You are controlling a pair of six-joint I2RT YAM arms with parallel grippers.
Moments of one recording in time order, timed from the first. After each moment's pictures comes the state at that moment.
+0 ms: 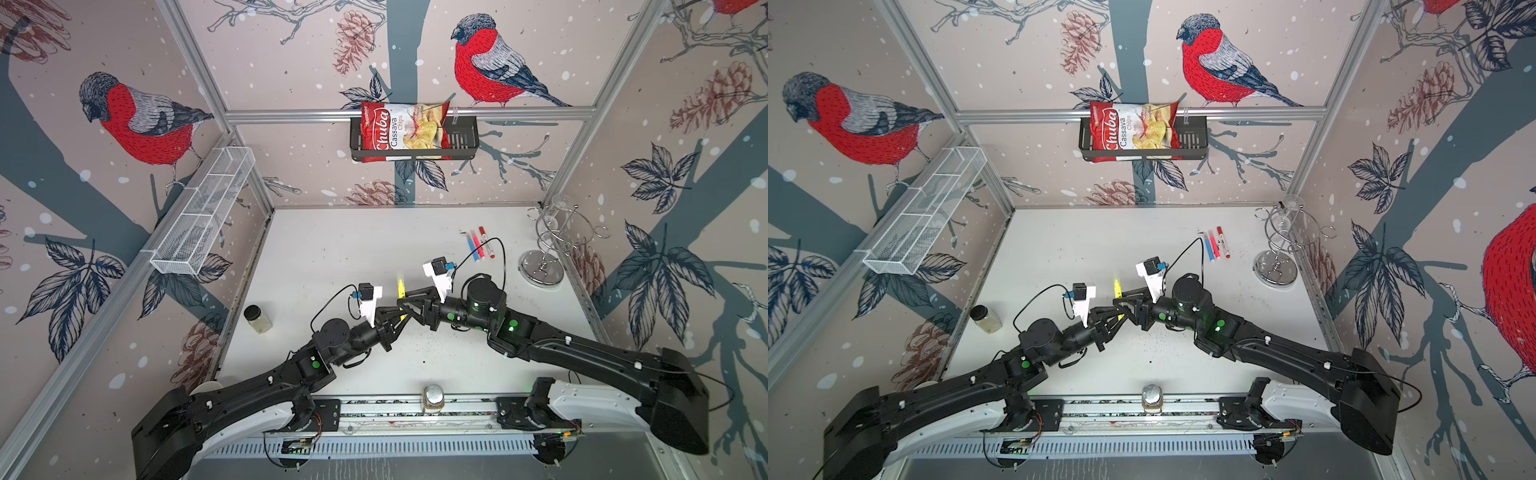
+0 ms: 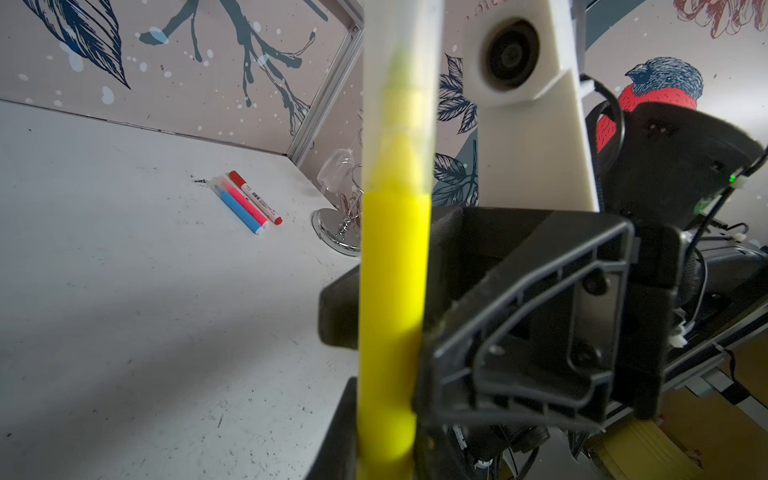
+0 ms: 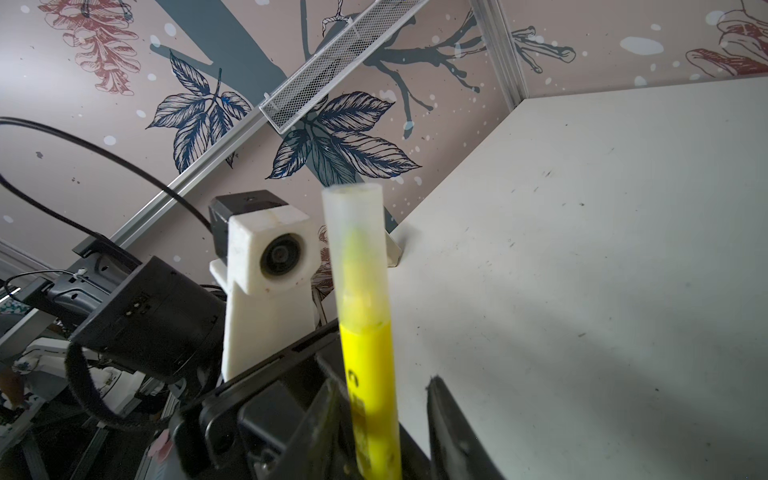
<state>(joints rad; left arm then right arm) -0.98 0.85 0.29 0.57 0.09 -0.60 1.01 1.14 0.70 0.28 -0.29 0.52</state>
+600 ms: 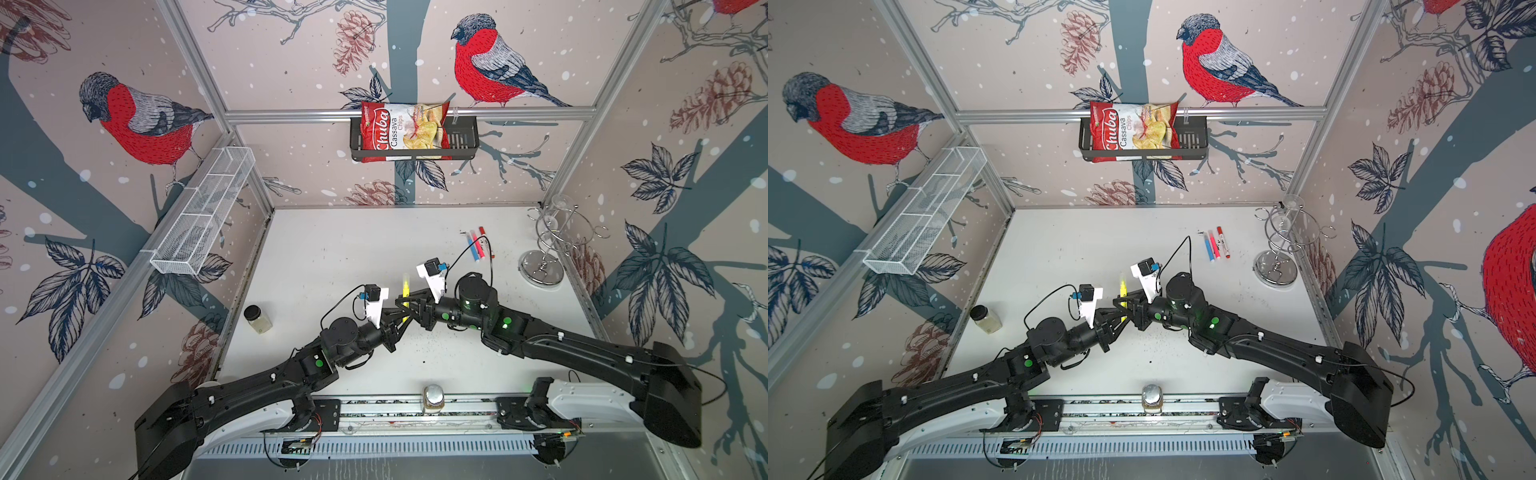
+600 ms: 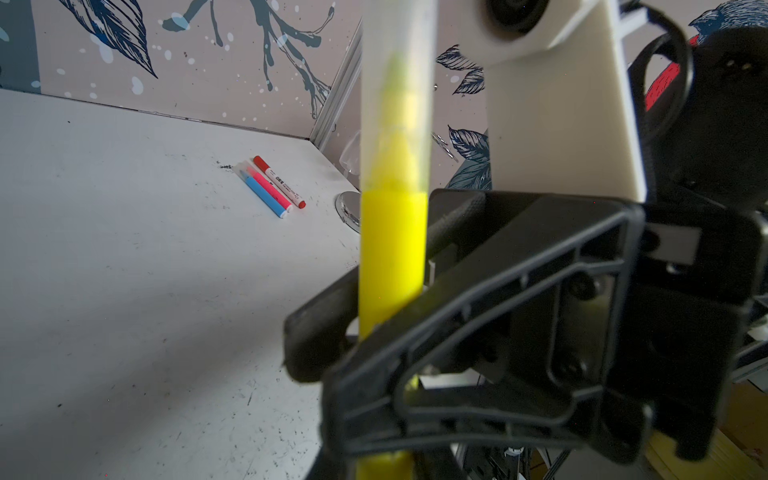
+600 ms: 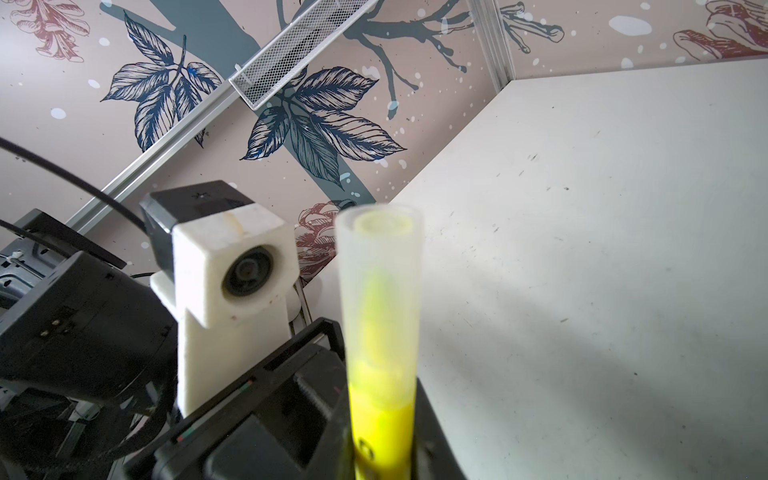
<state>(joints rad) -1.00 0.87 0.32 0.49 0.02 -0.56 1.02 1.18 0.73 0.24 -0.27 0.50</state>
